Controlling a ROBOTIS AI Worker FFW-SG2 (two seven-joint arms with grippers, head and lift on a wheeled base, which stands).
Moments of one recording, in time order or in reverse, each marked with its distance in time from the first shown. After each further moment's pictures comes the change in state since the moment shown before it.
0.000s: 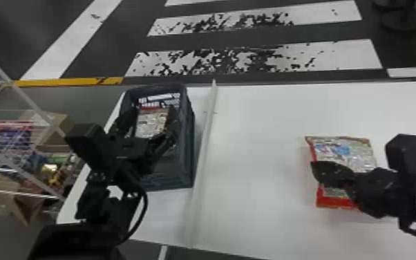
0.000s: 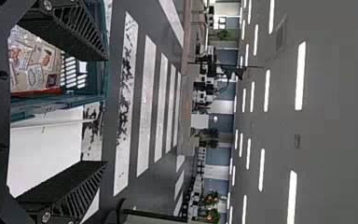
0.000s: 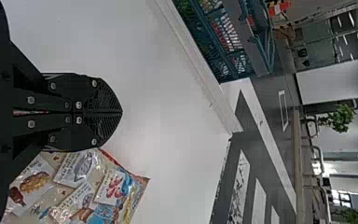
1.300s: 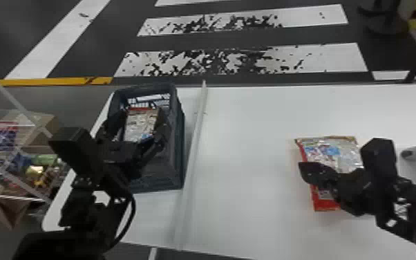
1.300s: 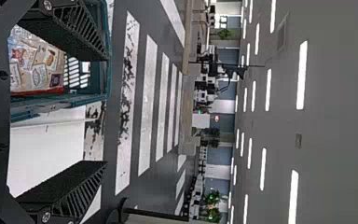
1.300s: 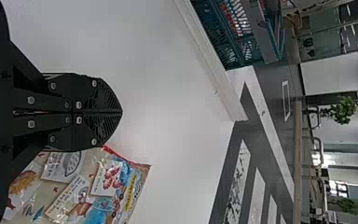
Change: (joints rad) left arm 0.020 0.000 0.000 -0.013 0.002 0.000 -0.001; right arm -0.028 0.010 0.023 0.081 0.039 -0.054 -0.043
